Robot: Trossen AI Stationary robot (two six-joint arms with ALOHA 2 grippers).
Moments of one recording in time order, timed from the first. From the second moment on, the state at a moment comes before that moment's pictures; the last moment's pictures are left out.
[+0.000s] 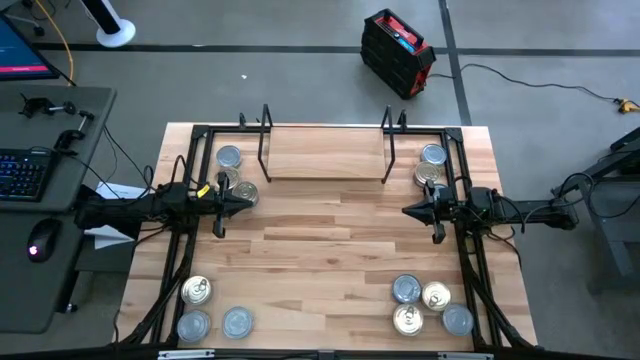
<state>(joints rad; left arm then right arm) 0.02 0.01 0.01 0.01 -0.05 -0.03 0.04 0.01 0.02 0.00 0.02 0.23</state>
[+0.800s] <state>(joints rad) 0.02 0.01 0.01 0.01 -0.05 -0.03 0.04 0.17 0.13 0.80 0.17 0.61</state>
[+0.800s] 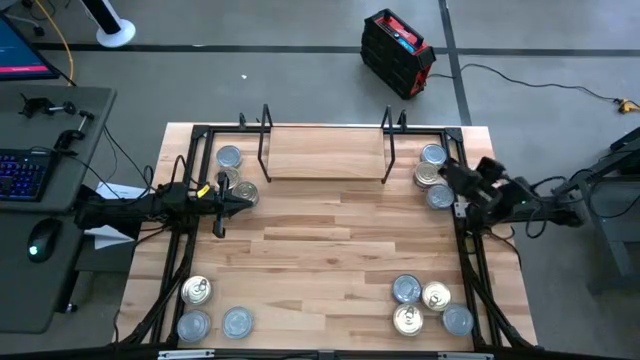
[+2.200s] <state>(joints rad) -0.01 0.14 0.11 0.22 -0.08 -0.69 0.53 1.62 0.90 -0.68 -0.26 1.34</state>
